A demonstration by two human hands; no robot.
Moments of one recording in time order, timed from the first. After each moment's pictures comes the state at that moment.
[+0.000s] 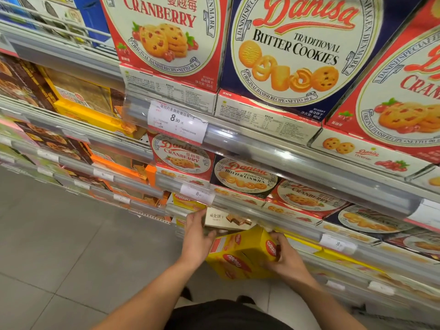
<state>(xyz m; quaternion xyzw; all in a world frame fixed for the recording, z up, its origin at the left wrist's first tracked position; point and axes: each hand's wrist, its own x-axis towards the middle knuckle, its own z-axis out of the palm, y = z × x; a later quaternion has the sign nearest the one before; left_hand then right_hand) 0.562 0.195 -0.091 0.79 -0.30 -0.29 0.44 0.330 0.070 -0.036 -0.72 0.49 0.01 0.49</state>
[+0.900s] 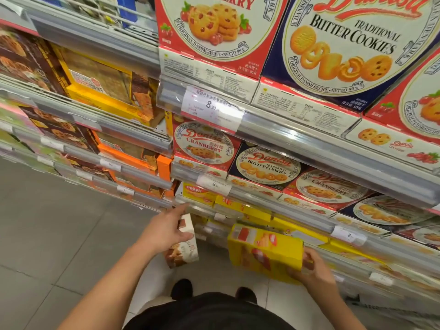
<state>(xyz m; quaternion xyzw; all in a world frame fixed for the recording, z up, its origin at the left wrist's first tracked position) 0.667 0.274 -0.049 0.81 -0.47 -0.30 0.16 0.272 0.098 -0.062 -0.69 0.59 -0.07 0.42</state>
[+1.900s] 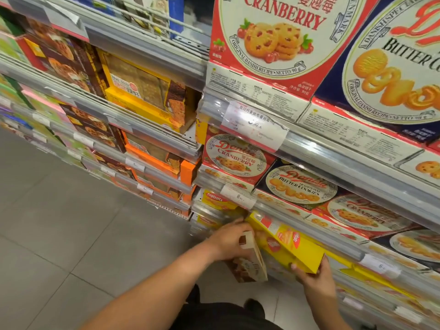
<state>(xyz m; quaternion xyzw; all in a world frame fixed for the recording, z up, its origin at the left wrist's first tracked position) 0.611 0.201 -0.080 0.68 -0.53 -0.42 0.27 0.343 0.106 -0.072 -0.61 0.63 -0.17 0.45</state>
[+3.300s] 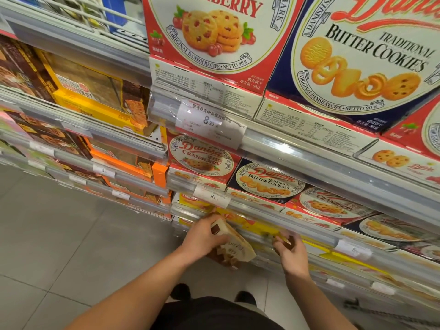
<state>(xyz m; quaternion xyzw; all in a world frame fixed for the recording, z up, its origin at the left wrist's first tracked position) 0.614 0.196 -0.099 0.71 -0.43 -0.39 0.40 0.376 0.084 -0.059 -0.55 0.65 -0.19 0.49</state>
